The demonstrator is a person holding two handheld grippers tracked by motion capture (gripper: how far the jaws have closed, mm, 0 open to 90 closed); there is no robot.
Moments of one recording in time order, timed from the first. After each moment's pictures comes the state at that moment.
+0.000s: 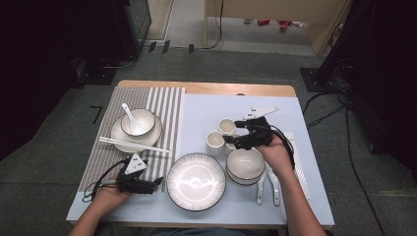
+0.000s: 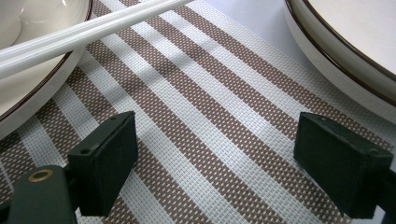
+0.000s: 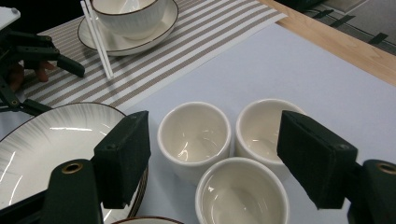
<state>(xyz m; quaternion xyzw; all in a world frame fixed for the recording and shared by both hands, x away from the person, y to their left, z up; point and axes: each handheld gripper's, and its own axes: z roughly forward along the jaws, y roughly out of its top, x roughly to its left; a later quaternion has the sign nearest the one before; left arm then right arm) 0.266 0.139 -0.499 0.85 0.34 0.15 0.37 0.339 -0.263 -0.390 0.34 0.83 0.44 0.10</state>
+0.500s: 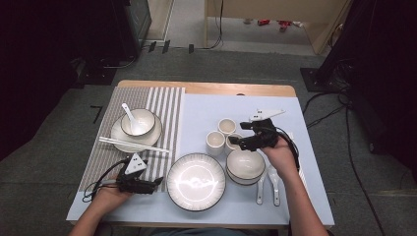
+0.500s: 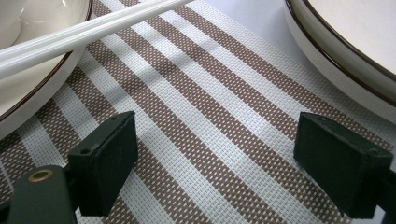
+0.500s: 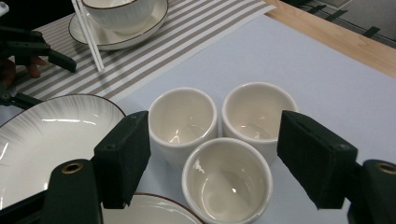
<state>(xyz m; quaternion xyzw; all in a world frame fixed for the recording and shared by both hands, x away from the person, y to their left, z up) 0.266 0.139 -0.498 0.85 0.34 0.15 0.37 0.335 -0.279 -0.395 0.35 0.82 0.44 0.11</state>
